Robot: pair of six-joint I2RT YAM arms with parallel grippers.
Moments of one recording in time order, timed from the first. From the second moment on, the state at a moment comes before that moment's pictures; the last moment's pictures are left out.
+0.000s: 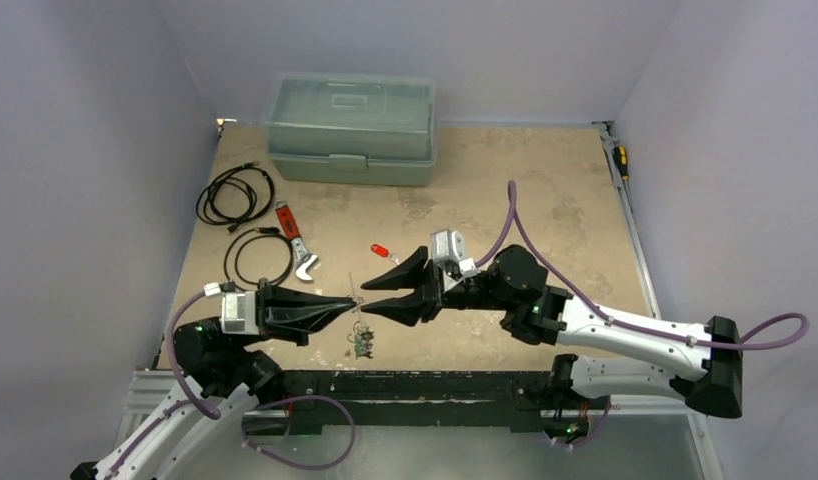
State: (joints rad) left arm -0.68 0.22 0.36 0.56 0.64 -0.40; right arm 1.19 1.03 0.86 0.44 -0.39 0.11
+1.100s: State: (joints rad) left arm -0.68 0.19 0.49 0.26 0.42 -0.25; right arm 1.19 1.14 0.90 0.44 -0.28 0.16
